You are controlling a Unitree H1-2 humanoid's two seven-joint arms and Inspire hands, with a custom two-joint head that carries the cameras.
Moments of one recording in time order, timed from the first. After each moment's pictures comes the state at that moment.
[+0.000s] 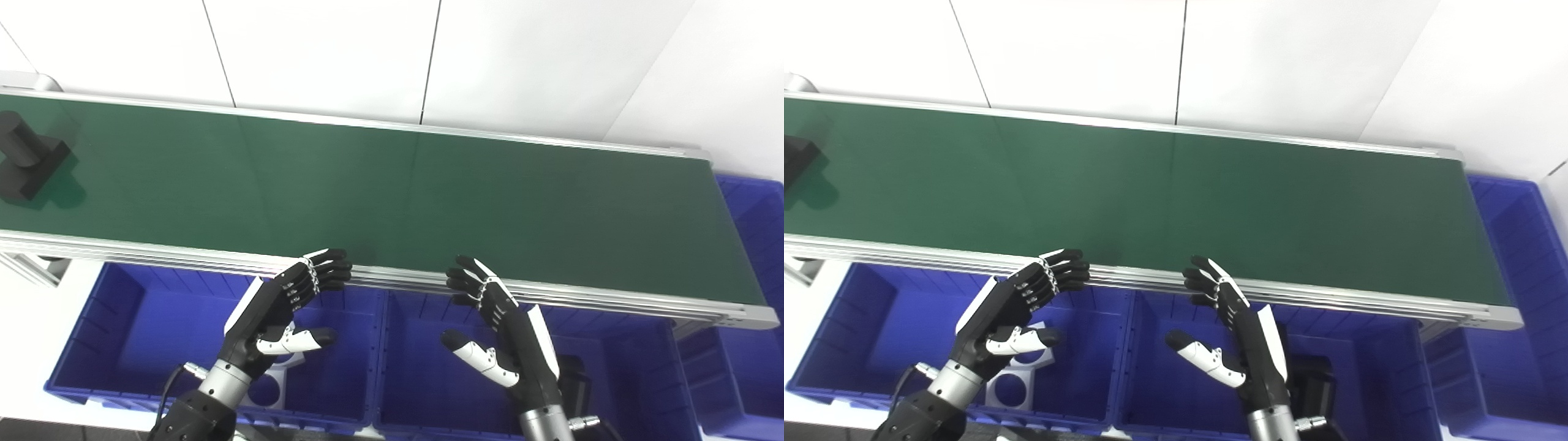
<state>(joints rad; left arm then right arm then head) 0.30 0.13 -0.09 -0.09 -0.16 -0.25 -0.32 0.30 -0.03 0.28 -0.21 -0.18 -0.16 0.10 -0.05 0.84</state>
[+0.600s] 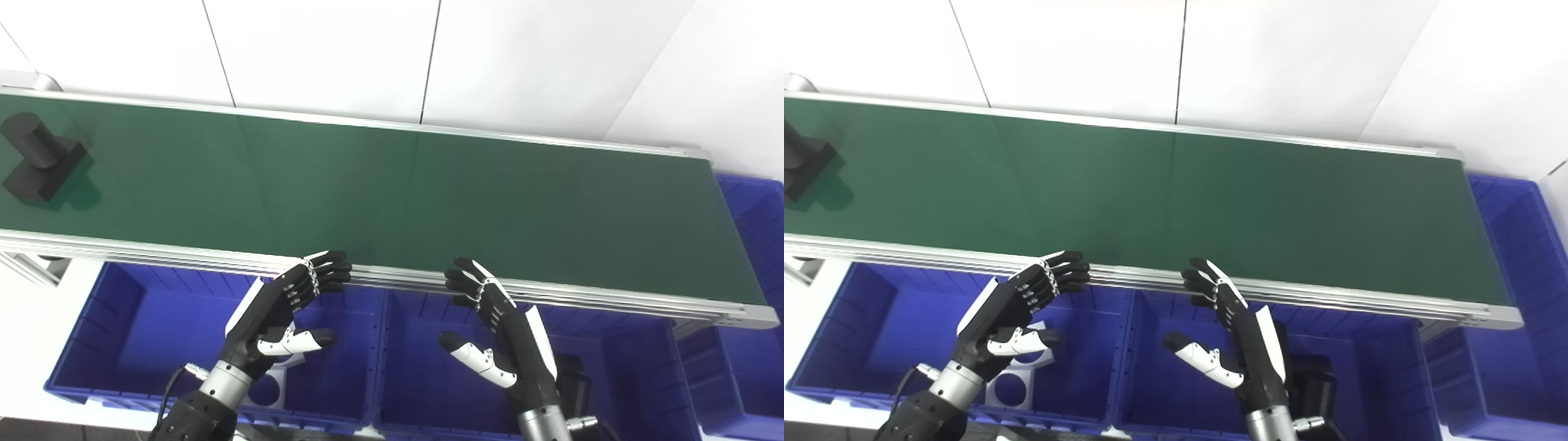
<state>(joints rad) 0.30 0.13 -0.09 -0.04 -0.16 -0.27 -0.32 0.30 -0.03 0.27 -0.18 -0.18 -0.16 0.10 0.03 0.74</state>
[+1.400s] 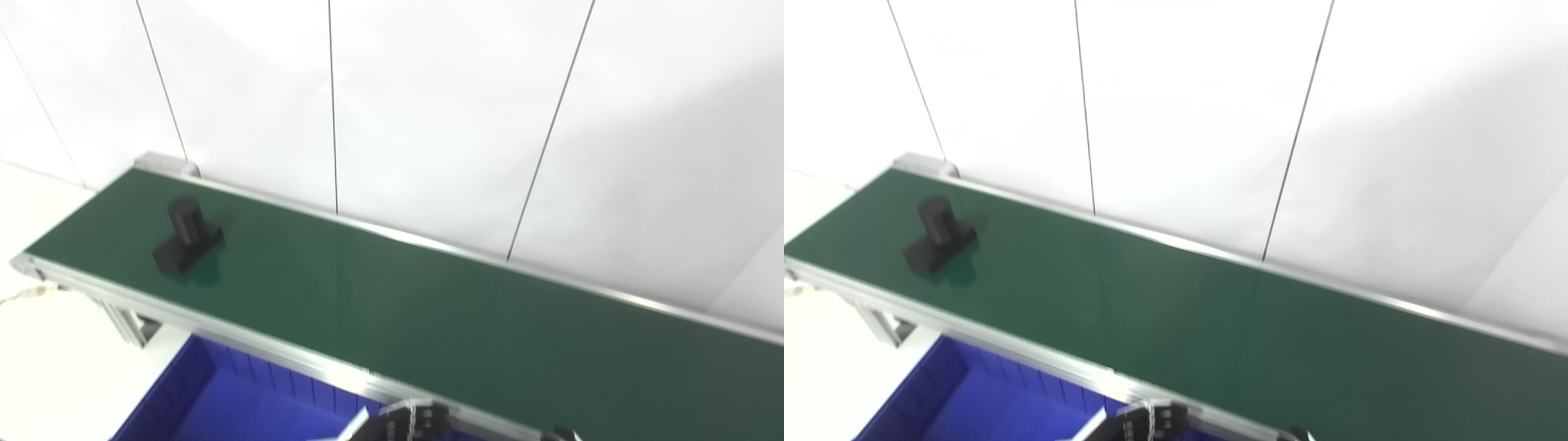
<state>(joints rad) 0.20 0.02 -0.14 0.25 -0.05 -0.41 -0.26 0.21 -0.10 0.20 0.10 -0.06 -0.39 0.12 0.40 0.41</state>
